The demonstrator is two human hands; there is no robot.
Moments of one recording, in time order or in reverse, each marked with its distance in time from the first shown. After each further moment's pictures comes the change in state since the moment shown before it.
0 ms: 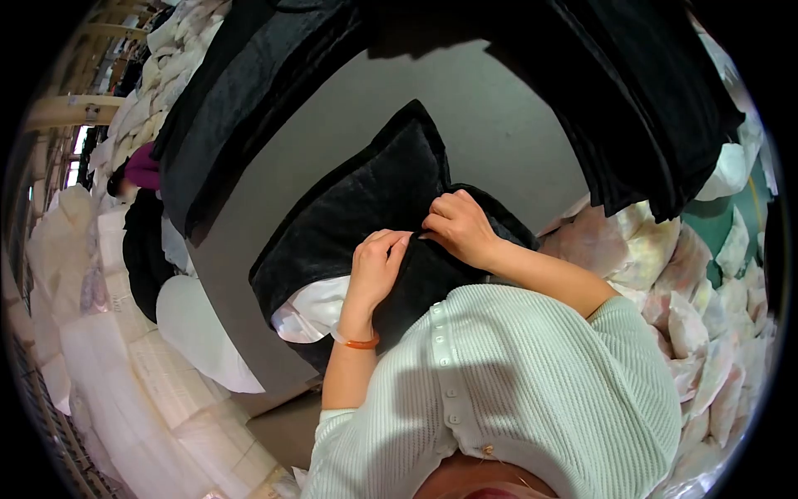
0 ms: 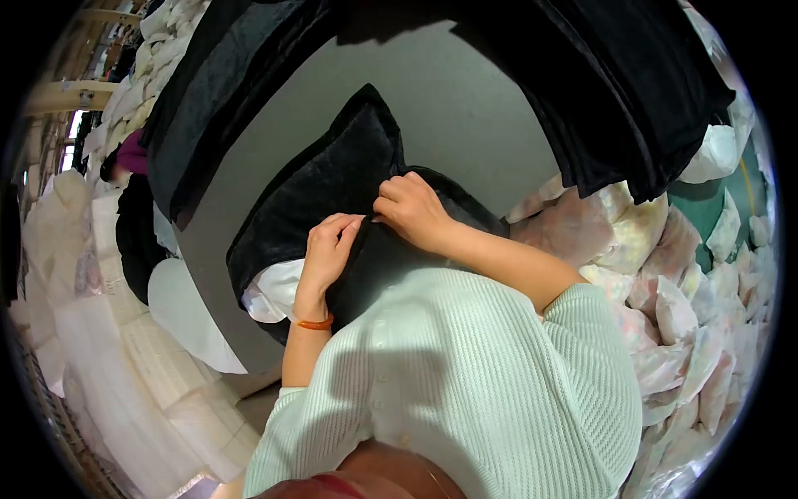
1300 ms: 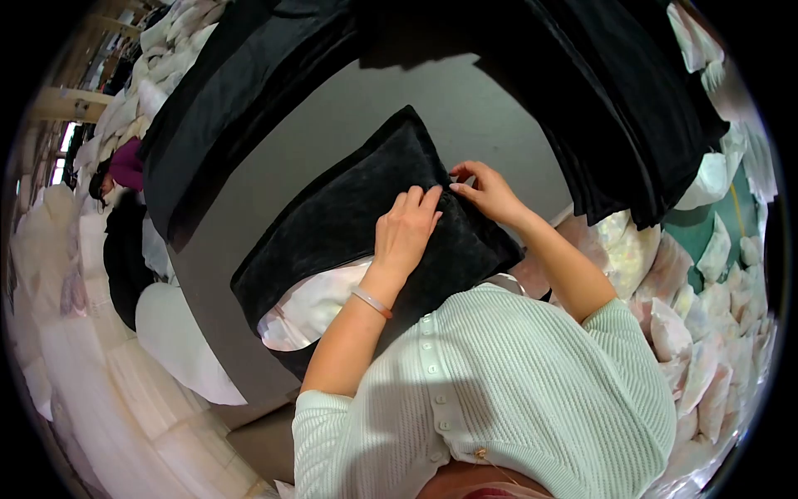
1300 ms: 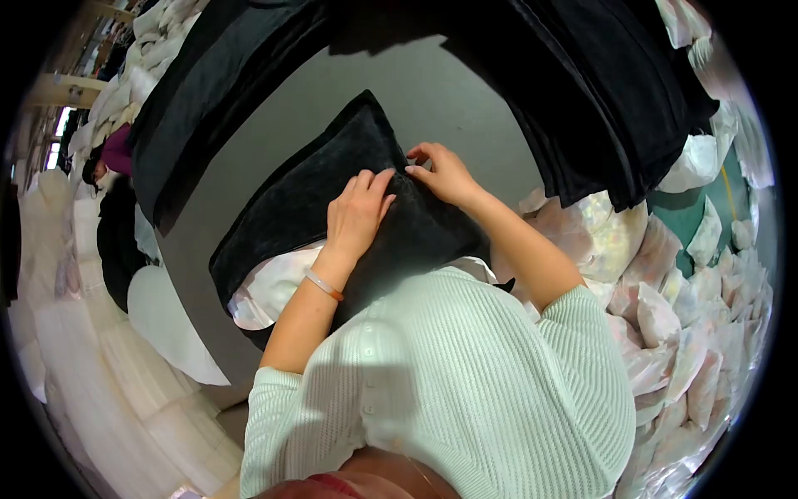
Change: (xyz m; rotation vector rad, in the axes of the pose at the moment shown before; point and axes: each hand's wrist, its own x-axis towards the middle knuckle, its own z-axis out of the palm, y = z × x) left_hand 0.055 0.019 0.046 0.515 0.137 0.442; right_hand 0.000 0.068 -0.041 0.328 -0.128 0.777
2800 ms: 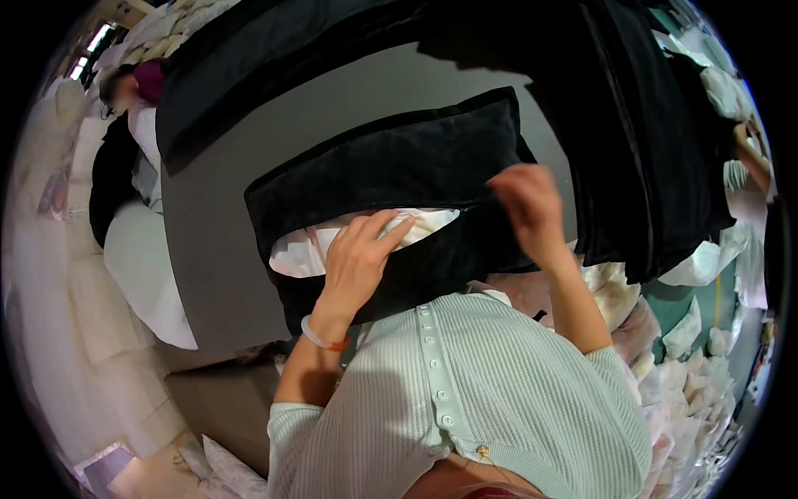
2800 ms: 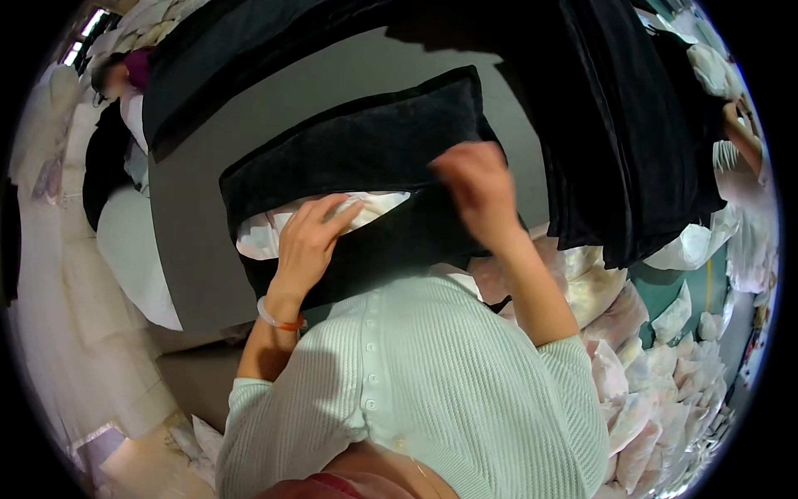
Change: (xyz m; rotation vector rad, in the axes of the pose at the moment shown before) left_hand -0.087 -0.008 -0.072 -0.079 0.068 -0.214; right_hand -0.033 -0.095 -0.031 -0.409 0.119 -0.727
